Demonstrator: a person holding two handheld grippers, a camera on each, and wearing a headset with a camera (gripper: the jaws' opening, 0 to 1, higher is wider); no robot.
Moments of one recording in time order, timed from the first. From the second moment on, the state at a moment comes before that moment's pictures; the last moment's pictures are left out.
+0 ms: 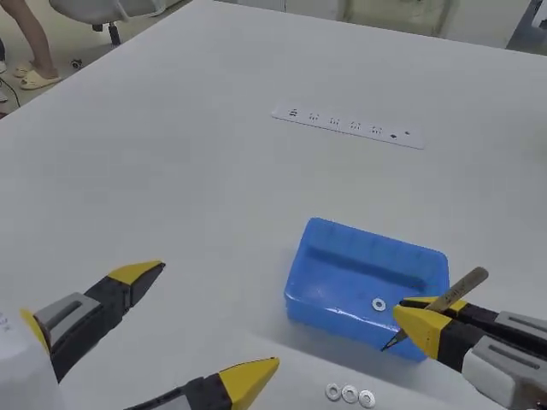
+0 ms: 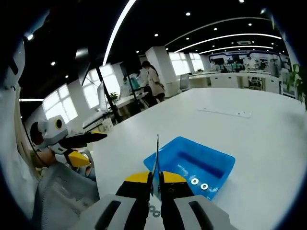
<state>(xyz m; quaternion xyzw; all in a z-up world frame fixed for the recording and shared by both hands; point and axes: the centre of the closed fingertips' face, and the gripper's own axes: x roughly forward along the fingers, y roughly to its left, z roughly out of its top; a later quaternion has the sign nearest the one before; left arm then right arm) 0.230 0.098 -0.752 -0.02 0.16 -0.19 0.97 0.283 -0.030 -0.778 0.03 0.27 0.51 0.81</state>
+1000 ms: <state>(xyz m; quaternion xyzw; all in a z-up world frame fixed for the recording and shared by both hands) 0.230 0.097 -0.753 -0.02 0.16 -0.19 0.97 0.250 -0.023 -0.834 -0.07 0.28 0.56 0.78</state>
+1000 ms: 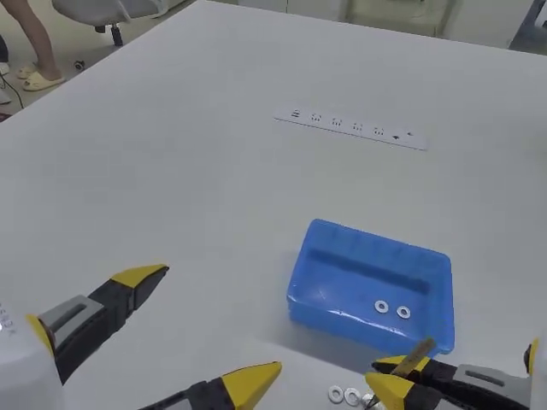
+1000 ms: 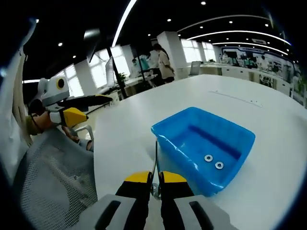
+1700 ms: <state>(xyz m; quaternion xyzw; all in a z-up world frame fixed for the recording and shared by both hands) 0.228 0.096 -0.760 -0.01 0.17 -0.20 0.96 0.247 -0.019 -0.836 -0.12 0.26 0.56 0.78</state>
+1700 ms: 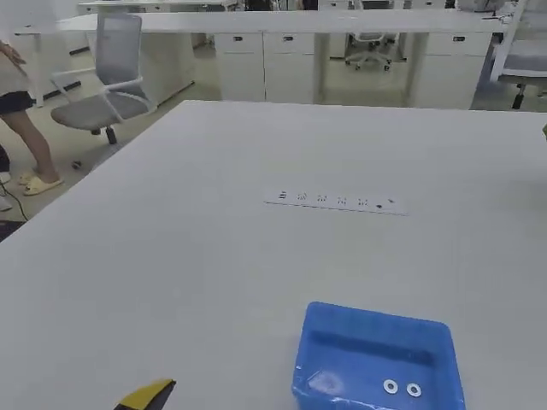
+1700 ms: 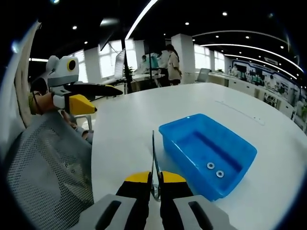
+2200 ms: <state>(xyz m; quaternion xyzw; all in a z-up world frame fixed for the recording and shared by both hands) 0.230 0.102 -0.762 -0.02 0.17 -0.18 0.97 0.245 -0.023 -0.833 -0.10 0.27 0.56 0.78</state>
